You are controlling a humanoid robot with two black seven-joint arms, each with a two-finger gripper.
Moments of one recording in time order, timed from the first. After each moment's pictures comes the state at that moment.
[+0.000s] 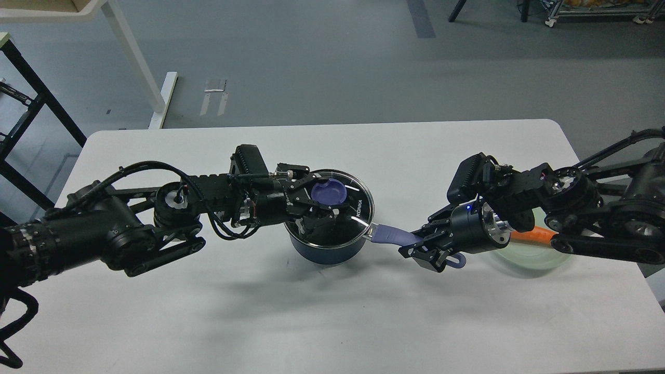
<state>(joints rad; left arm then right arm) -1.00 0.35 0.01 -1.04 1.91 0.22 -0.39 1.46 -0.55 -0.61 1.41 -1.50 0.07 0.34</state>
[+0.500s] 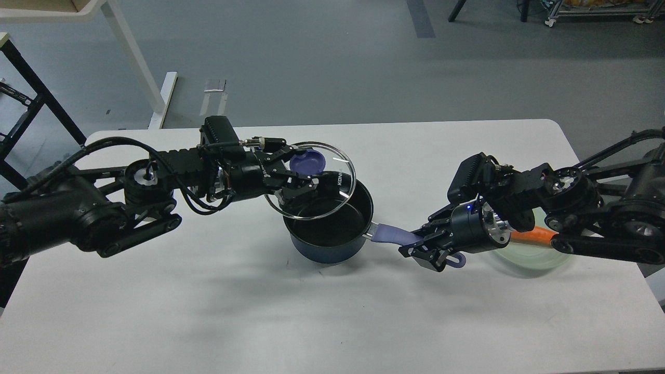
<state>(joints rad) -1.07 0.52 0.00 -1.07 1.82 0.22 -0.43 1.46 -0.55 -0.61 1.41 -1.50 0.07 0.34</state>
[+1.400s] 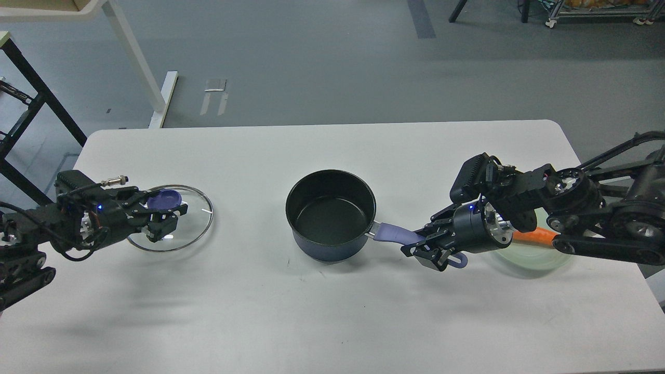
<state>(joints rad) -0.77 0.71 0.01 -0.81 1.69 0.29 -0.49 1.44 -0.56 -0.61 1.40 -1.50 0.07 0.34</state>
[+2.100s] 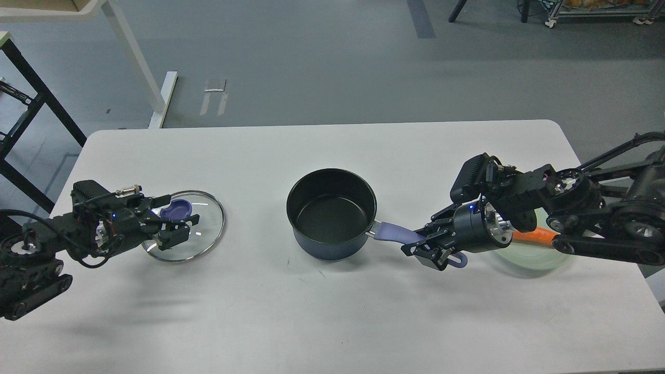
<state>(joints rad) -0.74 0.65 0.01 -0.76 1.66 0.31 -0.49 1.44 -0.56 -0.61 1.39 -1.50 0.07 0.34</state>
